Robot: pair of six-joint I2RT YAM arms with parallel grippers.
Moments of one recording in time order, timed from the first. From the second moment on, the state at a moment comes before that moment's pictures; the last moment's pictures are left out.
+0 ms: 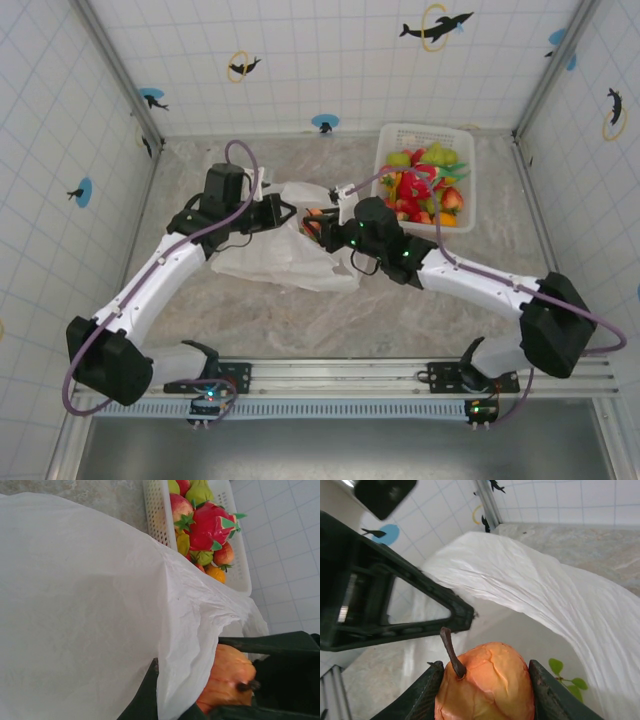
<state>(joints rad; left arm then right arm) -0.42 1.25 1.08 -0.51 0.49 -0.55 0.90 1.43 0.94 0.18 -0.02 0.39</state>
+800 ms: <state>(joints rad) -0.42 1.24 1.07 -0.50 0.48 -0.55 0.92 1.72 0.99 0.27 0.07 0.31</state>
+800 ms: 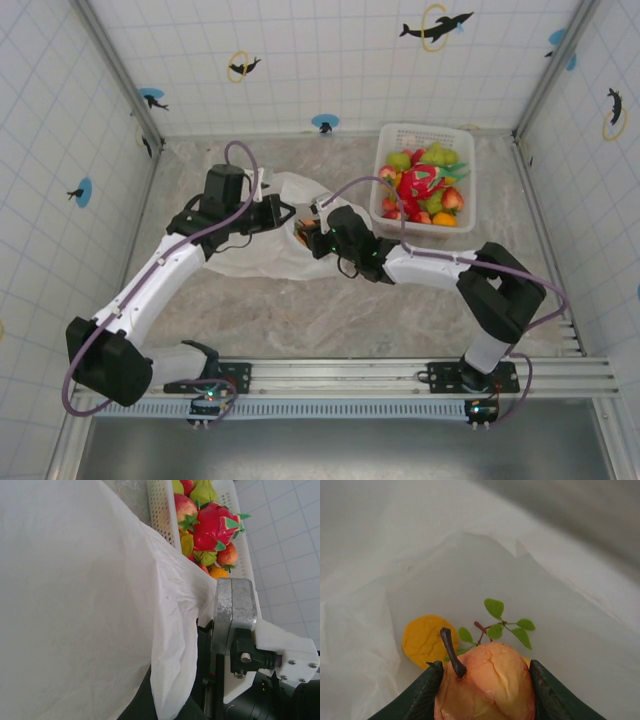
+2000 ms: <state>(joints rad) -0.37 1.25 1.00 -0.49 0.41 -0.55 0.84 1.91 1.21 0.28 -0.01 0.38</state>
